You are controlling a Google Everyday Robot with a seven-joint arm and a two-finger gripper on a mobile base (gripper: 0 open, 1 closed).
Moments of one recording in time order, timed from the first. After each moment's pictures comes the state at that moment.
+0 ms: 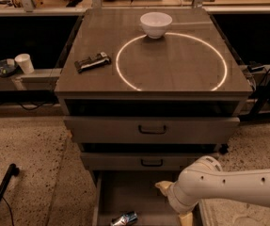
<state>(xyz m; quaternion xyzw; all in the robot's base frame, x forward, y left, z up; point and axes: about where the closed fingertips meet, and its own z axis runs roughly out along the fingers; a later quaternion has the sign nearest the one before) 0.370 -0.133 0.433 -0.83 0.54 0.07 0.09</state>
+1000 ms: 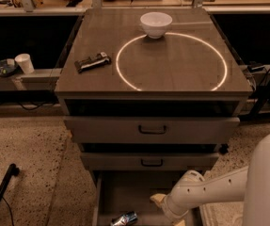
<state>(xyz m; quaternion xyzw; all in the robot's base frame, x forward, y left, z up) 0.371 -0.127 0.305 -0.86 0.50 0.09 0.08</state>
